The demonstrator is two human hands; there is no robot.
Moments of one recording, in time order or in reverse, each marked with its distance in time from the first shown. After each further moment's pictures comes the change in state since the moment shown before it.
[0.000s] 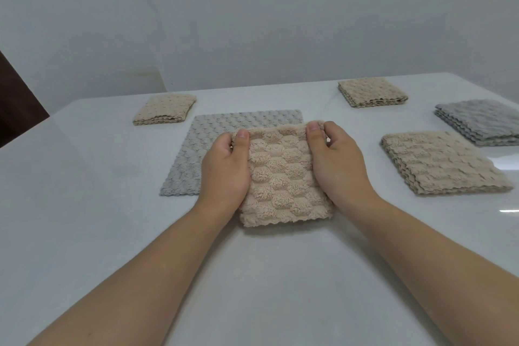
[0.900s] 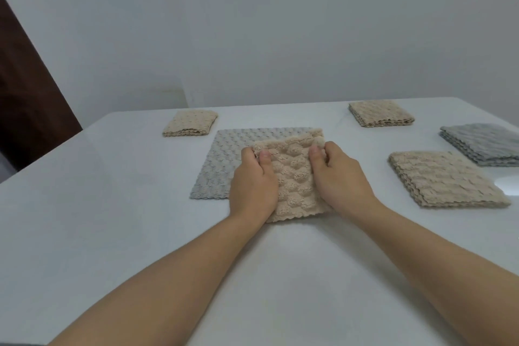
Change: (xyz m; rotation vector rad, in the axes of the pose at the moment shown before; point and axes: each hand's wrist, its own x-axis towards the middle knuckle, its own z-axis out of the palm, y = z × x) left_hand -0.008 -0.006 0.006 0.306 0.042 0.051; right_hand -0.012 -0.021 0.000 -0.286 -0.153 0.013
